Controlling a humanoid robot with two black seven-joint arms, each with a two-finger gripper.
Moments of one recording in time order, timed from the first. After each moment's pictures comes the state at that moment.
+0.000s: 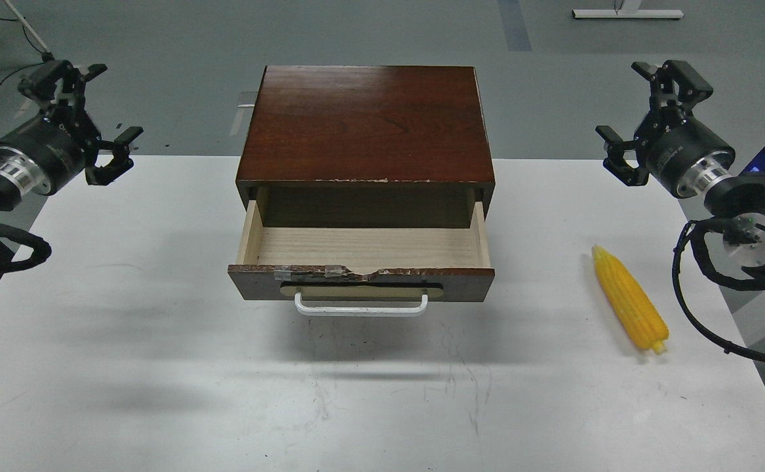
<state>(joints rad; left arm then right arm) -0.70 0.70 -0.80 -0.89 0.14 -0.35 -0.10 0.94 -0.77 0.21 1.17 0.18 0.04 0.36</state>
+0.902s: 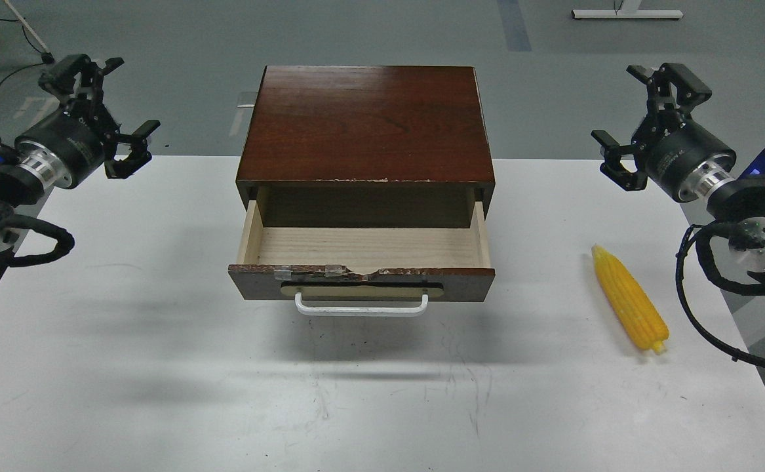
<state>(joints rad) -0.71 0.65 -0.81 -0.89 0.14 -0.31 -0.10 0.94 -0.79 0.21 1.22 0.18 0.04 0.36</state>
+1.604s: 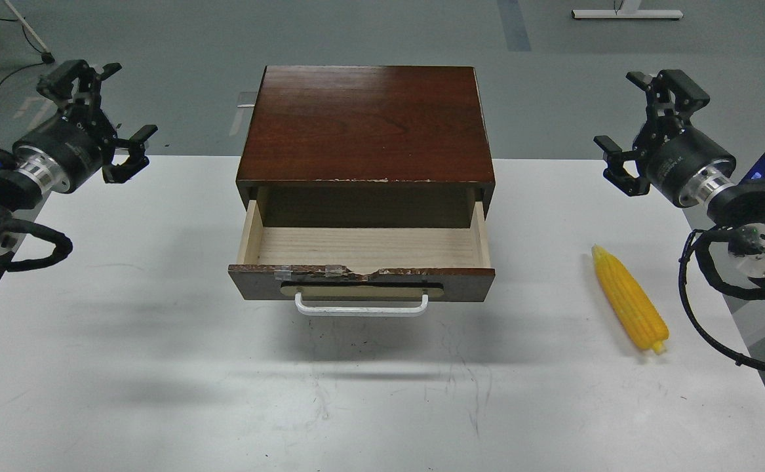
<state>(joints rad) -0.70 0.66 -0.81 -0.89 0.14 -0.31 -0.10 0.93 -0.79 0.20 1.21 0.13 0.03 0.35</state>
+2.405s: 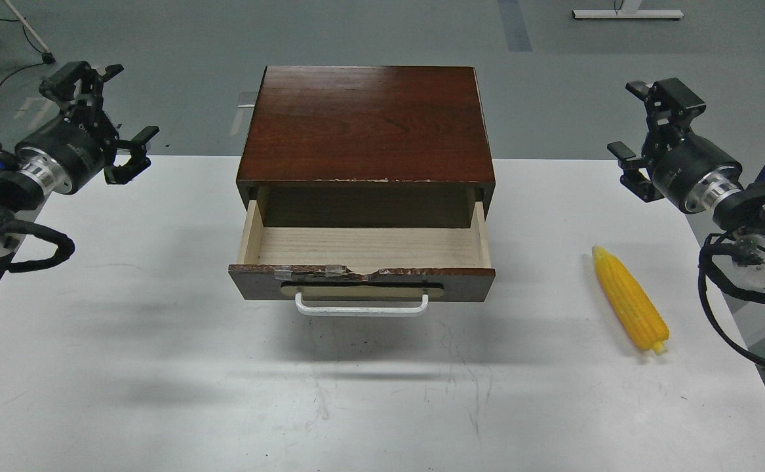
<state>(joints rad) -0.70 0.65 -0.81 -0.89 0.14 -0.31 -0.11 0.94 -0.83 0.13 1.23 -0.21 -0.16 0.36</state>
